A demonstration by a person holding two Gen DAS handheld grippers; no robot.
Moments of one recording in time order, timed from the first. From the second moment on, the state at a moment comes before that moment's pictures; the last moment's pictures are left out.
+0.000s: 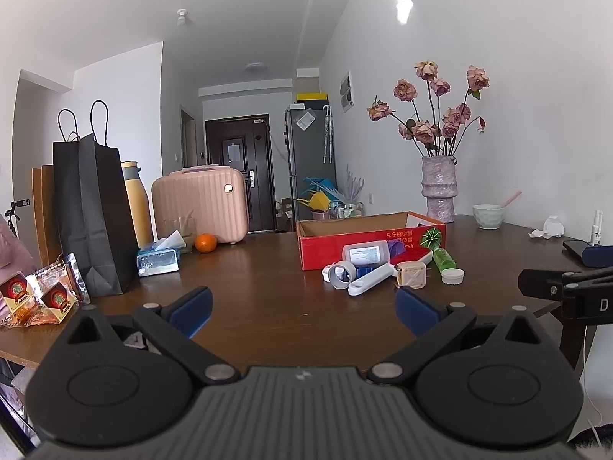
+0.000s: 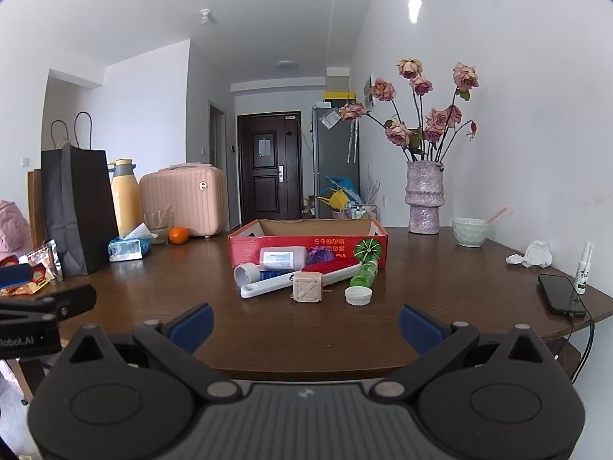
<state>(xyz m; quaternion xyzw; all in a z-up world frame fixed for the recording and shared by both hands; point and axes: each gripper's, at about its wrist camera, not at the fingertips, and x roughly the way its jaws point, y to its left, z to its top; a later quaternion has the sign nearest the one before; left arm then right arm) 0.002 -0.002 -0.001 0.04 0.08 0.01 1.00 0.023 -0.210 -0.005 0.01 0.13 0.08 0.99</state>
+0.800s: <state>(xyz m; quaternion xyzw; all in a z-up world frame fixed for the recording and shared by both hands) 0.090 0.003 -0.027 0.06 0.10 0.02 0.99 0.091 -0.208 -0.052 -0.02 0.18 0.06 0.98</state>
